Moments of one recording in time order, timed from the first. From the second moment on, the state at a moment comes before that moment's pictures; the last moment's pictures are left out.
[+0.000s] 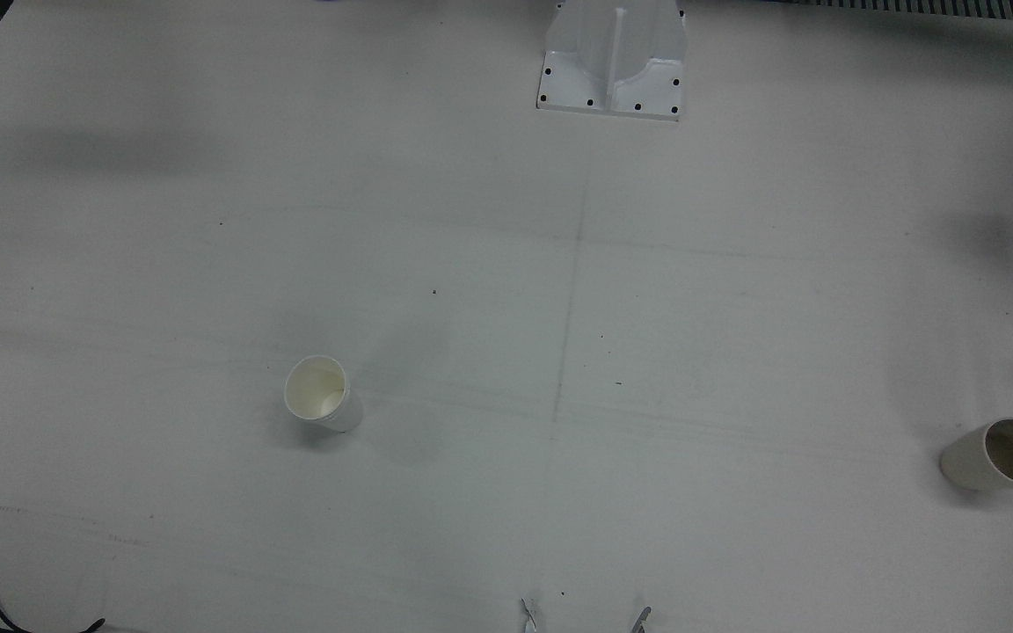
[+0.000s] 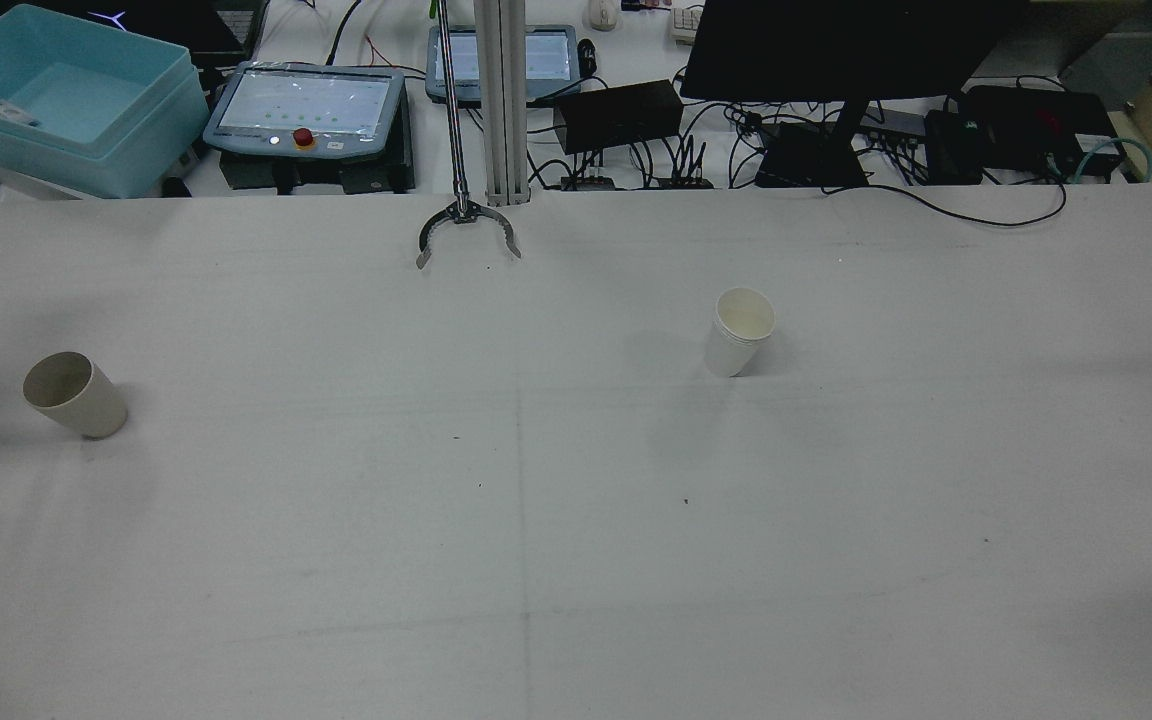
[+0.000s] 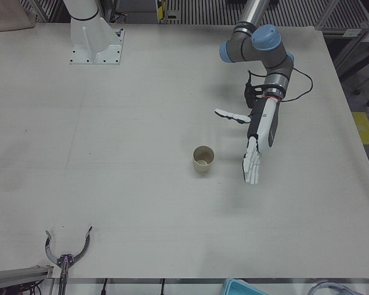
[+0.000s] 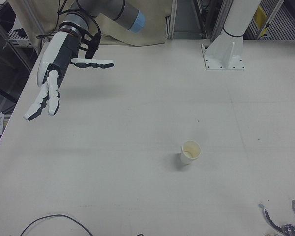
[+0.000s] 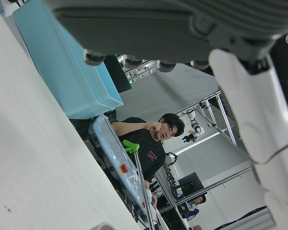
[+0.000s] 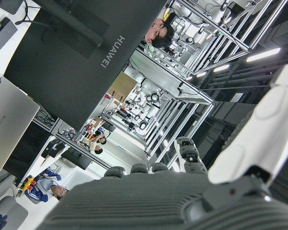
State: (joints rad) left arm -1.04 -1.42 -1.66 -0.29 1.33 0.55; right arm 1.32 -1.60 2.11 -3.64 -1.23 -0.57
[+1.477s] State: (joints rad) left arm -0.90 -1.53 -1.36 -0.50 1.32 0.55; right arm 1.31 -1.60 2.11 -3.64 -1.23 -0.58
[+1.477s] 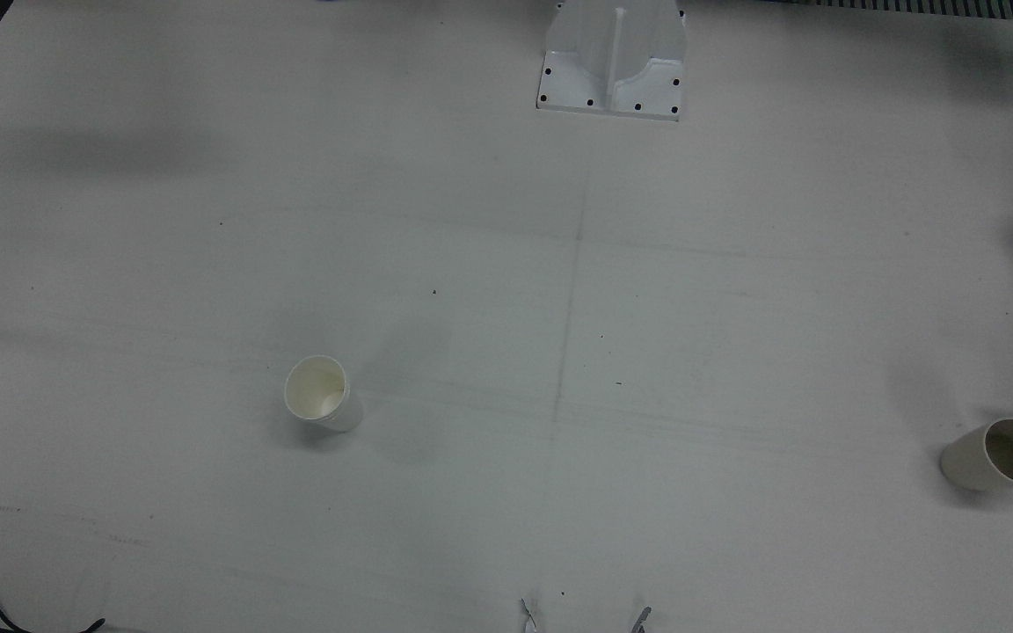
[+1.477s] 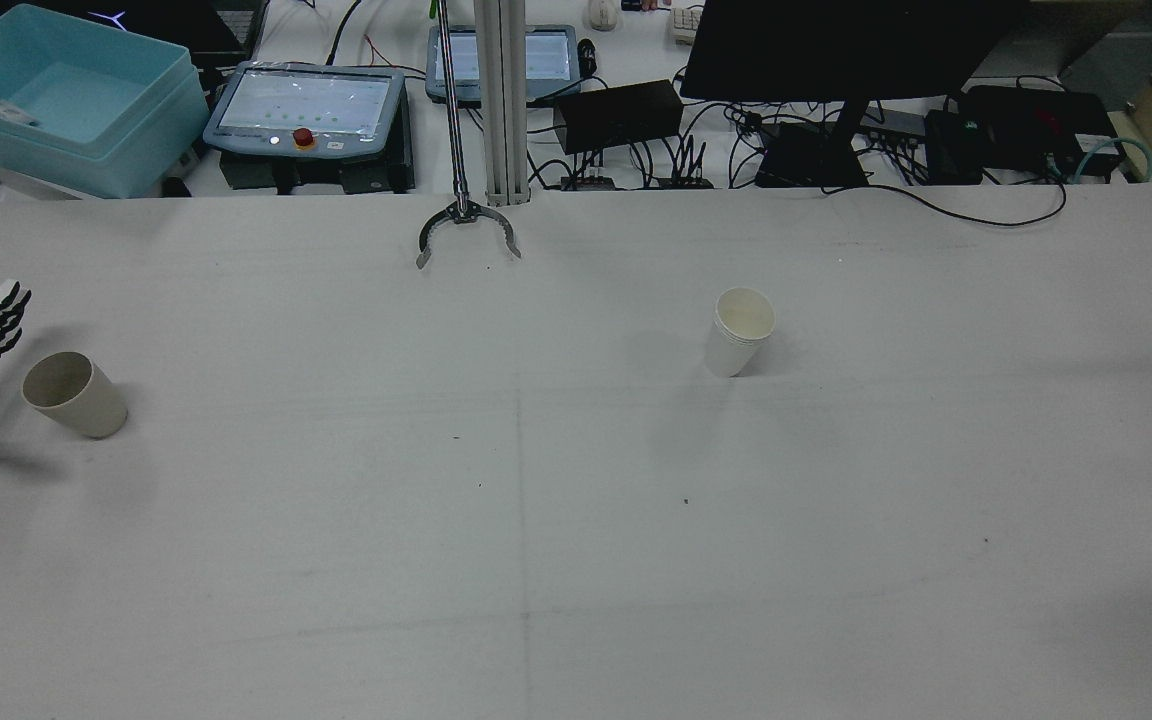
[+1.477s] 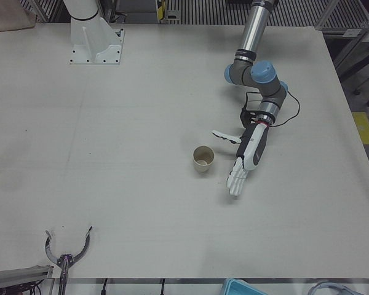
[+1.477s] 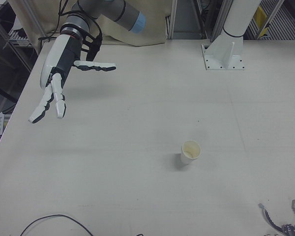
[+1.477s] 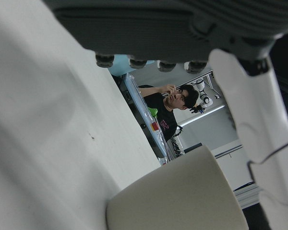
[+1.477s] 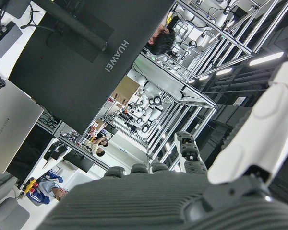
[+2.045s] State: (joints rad) left arm -0.84 -1.57 -1.36 -0.47 1.30 0.50; right arm 1.30 -1.60 2.11 -3.64 -1.23 -0.59
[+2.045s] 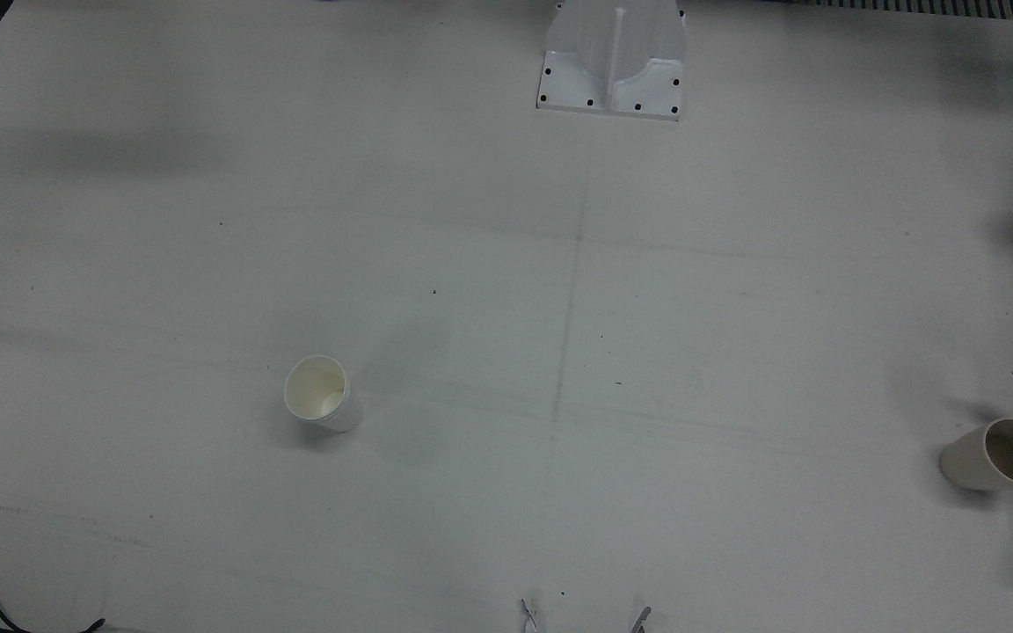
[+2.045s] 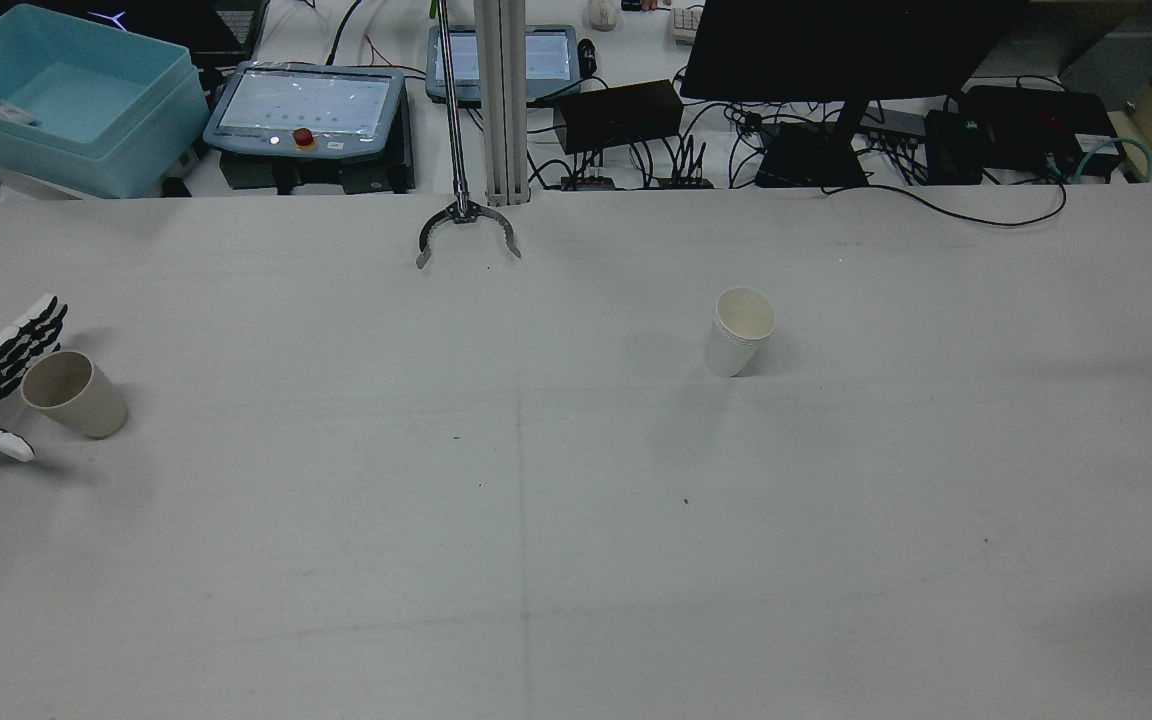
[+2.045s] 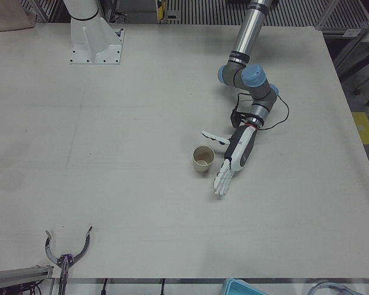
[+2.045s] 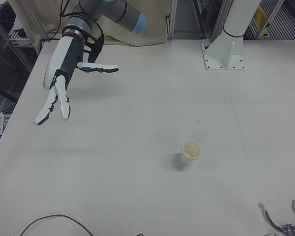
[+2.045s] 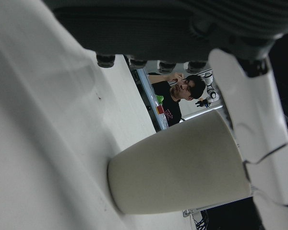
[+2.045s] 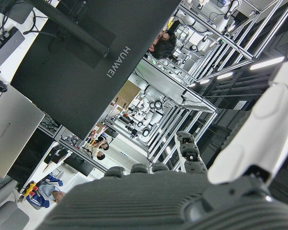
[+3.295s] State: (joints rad) left arm -0.83 -1.63 -1.40 -0.36 1.31 0.49; right arm 1.29 -1.60 2.10 -3.64 -1.23 -0.59
